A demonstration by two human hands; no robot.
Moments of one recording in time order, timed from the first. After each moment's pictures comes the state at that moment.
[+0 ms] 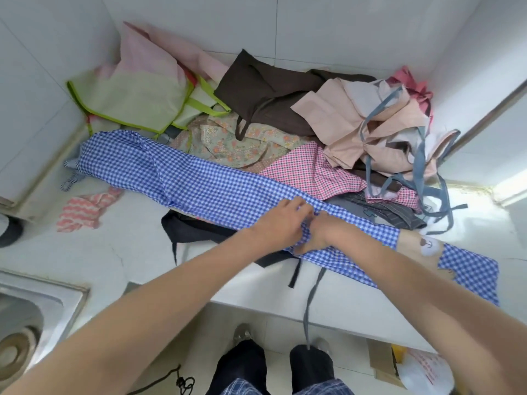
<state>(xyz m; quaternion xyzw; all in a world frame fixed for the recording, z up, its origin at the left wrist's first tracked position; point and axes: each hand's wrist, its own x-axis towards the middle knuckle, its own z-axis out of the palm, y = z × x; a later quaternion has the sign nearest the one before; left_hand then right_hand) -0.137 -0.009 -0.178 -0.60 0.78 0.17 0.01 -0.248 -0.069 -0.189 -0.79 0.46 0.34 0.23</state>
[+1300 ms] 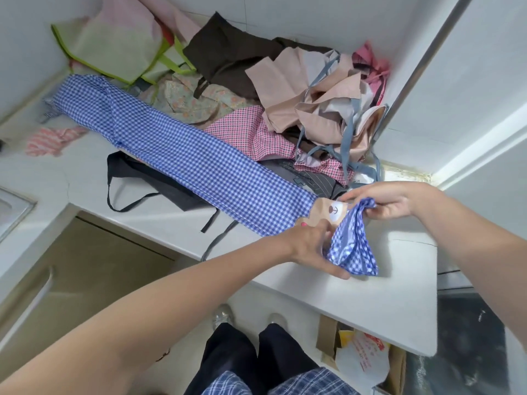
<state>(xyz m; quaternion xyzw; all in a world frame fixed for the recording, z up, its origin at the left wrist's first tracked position) -0.382 -0.012 -0.181 -0.63 0.62 0.46 -0.04 -0.494 -0.161 -0.137 -0.49 0.51 0.16 0.69</state>
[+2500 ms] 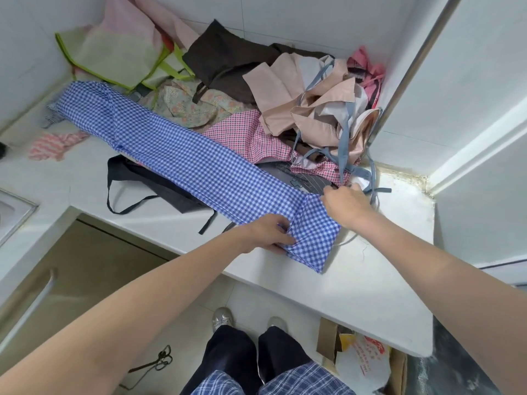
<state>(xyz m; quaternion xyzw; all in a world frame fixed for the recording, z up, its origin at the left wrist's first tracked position) -0.330 -0.002 -0.195 -0.67 0.28 0.64 -0.24 -0.465 -0.132 -0.193 -0.91 0.38 0.14 0.06</state>
